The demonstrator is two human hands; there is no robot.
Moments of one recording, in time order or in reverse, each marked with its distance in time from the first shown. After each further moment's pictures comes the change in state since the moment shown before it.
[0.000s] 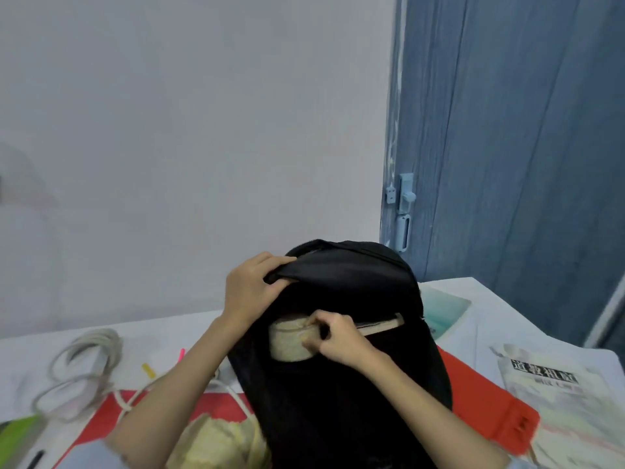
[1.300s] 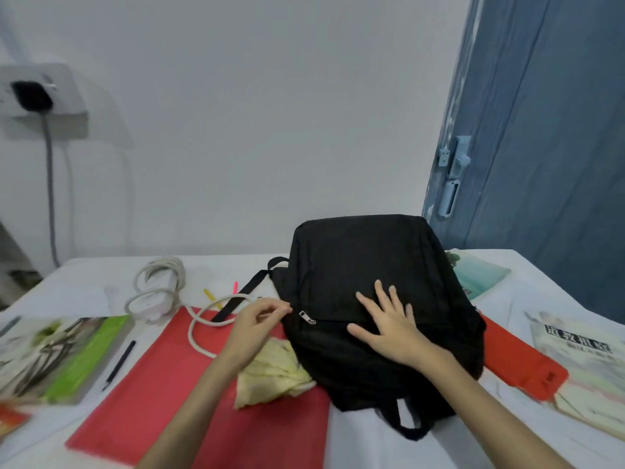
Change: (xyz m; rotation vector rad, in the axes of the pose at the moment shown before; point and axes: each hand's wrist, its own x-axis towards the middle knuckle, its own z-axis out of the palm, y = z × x) left_hand -0.161 -0.010 -0.054 -0.529 -0.204 -0.658; right_hand -0.078 -0.007 0.019 -0.432 -0.191 0.174
